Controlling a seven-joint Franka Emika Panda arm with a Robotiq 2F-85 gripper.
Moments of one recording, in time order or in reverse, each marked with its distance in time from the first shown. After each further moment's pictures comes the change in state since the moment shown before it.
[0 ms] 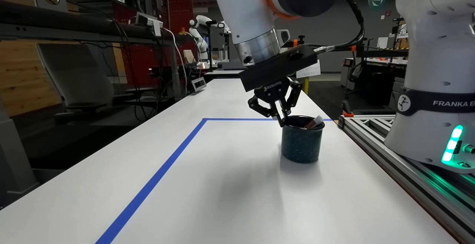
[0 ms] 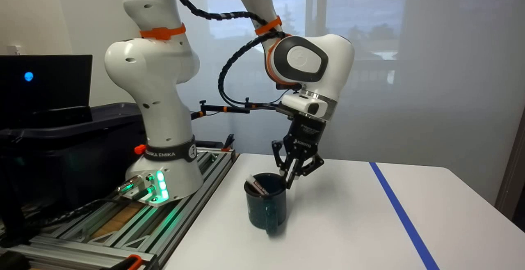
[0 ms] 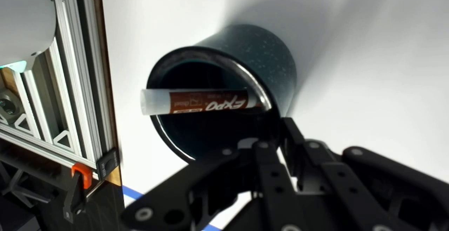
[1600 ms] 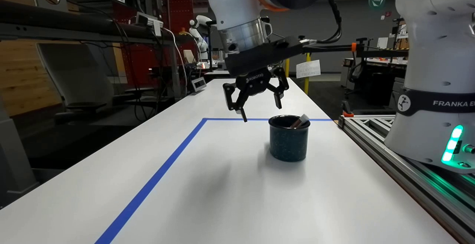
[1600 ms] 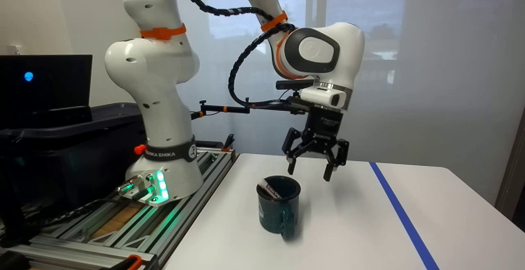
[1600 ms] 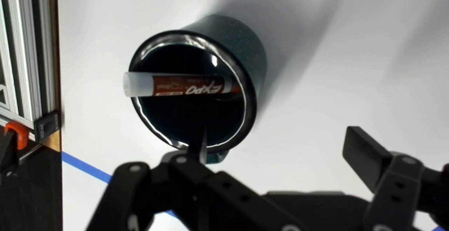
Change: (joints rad) arm 0.010 0.001 -0.008 0.065 -0.023 0.043 -0.153
